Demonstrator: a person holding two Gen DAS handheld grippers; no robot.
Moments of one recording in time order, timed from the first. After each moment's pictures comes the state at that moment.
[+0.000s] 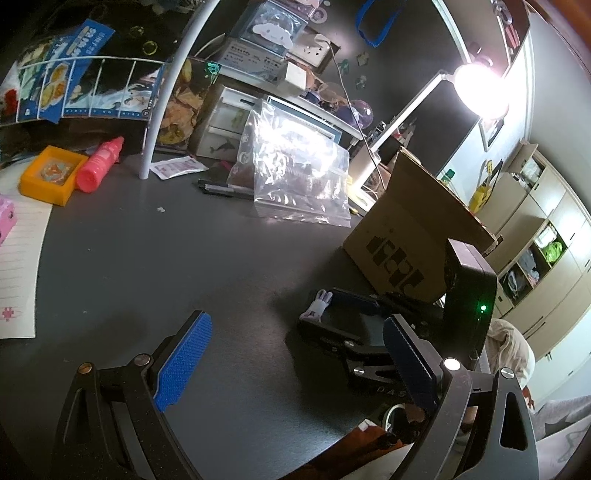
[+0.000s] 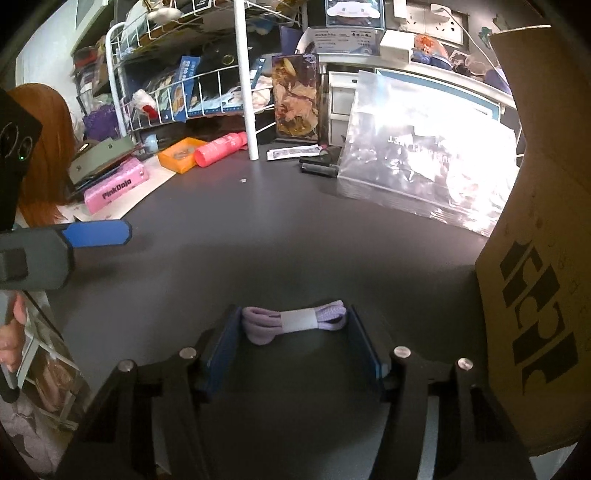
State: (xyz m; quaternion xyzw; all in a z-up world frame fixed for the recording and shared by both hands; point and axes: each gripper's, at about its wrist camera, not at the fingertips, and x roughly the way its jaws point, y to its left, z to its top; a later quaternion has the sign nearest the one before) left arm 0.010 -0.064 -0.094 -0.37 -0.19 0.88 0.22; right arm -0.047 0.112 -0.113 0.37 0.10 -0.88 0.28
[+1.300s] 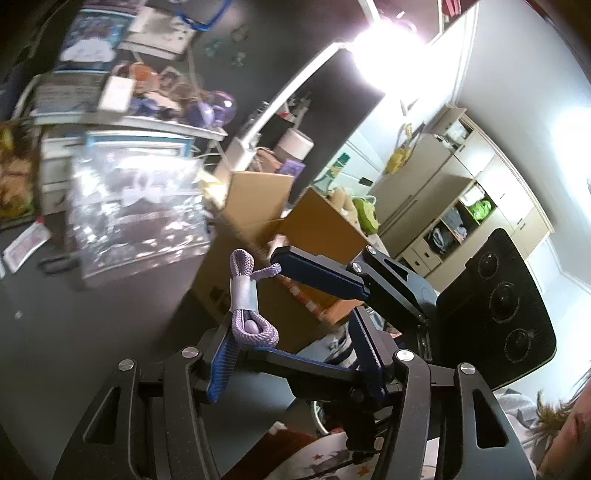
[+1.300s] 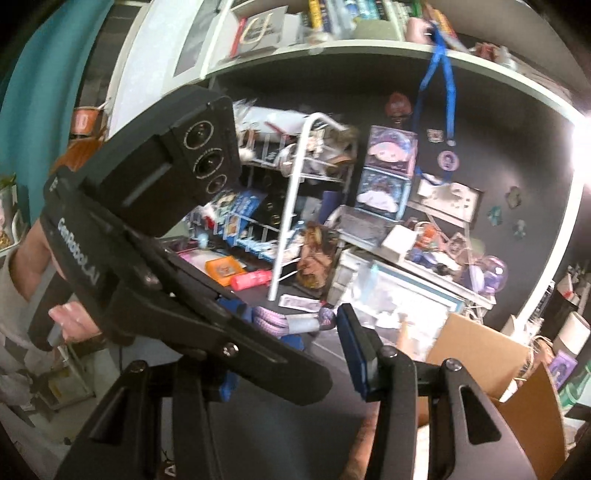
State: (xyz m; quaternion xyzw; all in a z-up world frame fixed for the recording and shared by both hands) left arm -0.051 0.051 0.017 -0.39 -0.17 0.81 0.40; right arm 0.001 0.167 0.038 0.14 0.17 -0.90 0.37
